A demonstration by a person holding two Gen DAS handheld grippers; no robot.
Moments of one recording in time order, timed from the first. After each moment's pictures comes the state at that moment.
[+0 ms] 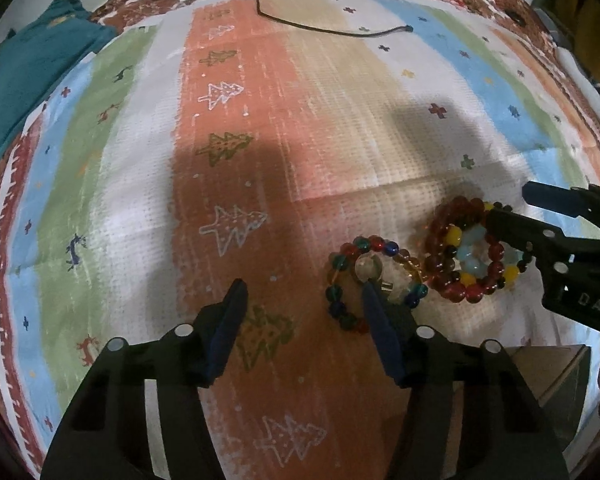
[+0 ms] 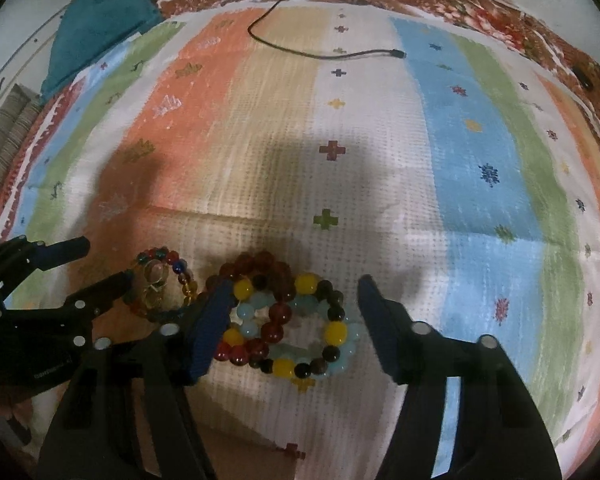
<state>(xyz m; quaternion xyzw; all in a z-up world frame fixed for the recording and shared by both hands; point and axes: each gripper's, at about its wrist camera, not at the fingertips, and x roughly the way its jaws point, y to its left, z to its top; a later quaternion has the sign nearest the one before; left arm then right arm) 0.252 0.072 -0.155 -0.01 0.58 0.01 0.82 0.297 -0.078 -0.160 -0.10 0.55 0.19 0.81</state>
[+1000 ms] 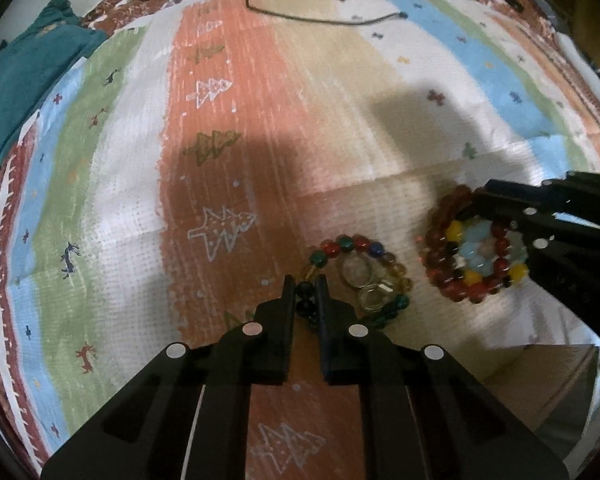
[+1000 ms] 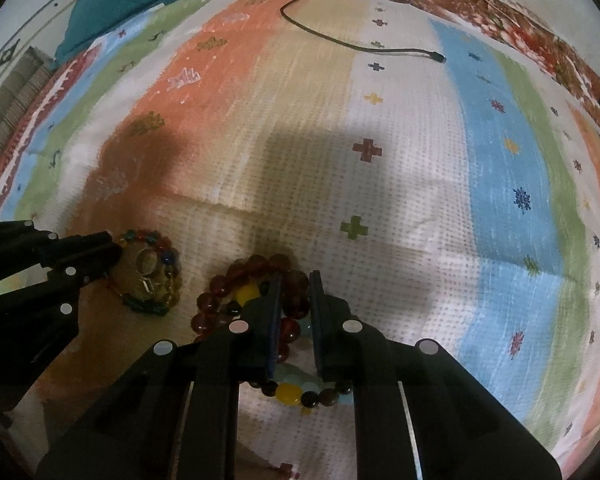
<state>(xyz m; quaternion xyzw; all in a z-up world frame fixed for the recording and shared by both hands) 0.257 0.067 -0.156 0.00 0.58 0.00 0.81 0.301 -0.065 -0.167 -0.13 0.54 0.23 0.80</state>
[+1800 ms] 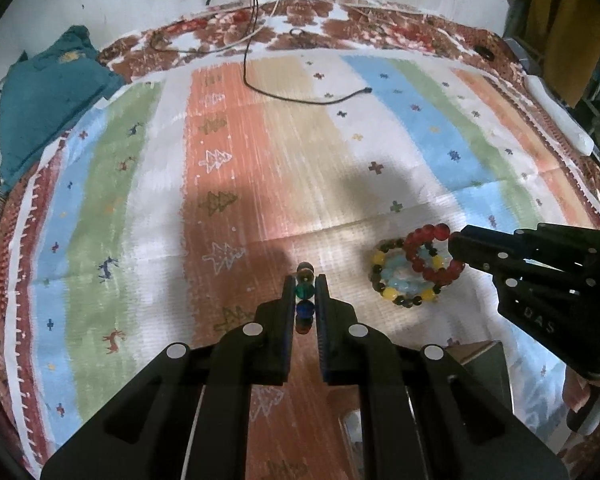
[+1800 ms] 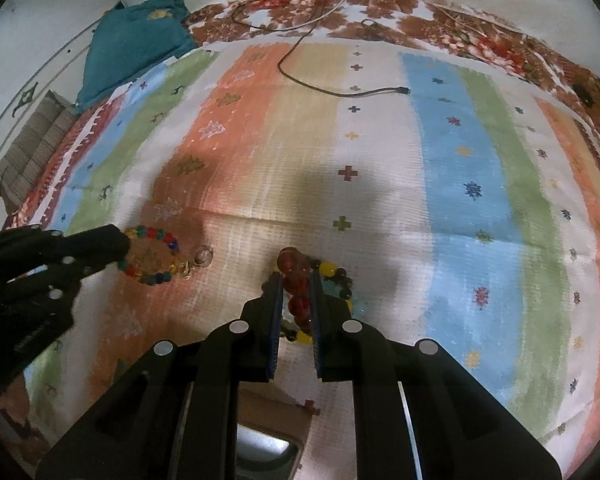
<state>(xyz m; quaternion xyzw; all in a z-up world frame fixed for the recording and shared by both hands) 0.218 0.049 -0.075 -0.02 0.51 -0.01 0.86 0.258 -0.101 -0.107 -0.06 0.51 0.23 0.83</state>
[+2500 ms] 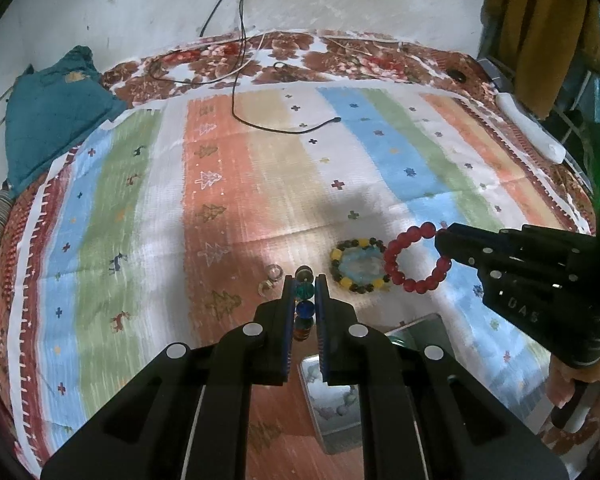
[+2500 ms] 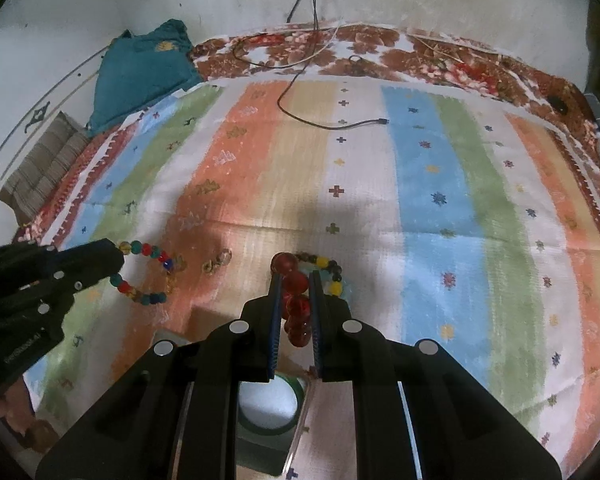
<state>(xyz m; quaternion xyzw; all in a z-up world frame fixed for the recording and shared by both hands) 0.164 0.032 -0.033 -0.03 0.46 -0.03 0.89 0.207 -0.123 -0.065 -0.07 0.46 0.22 0.86</state>
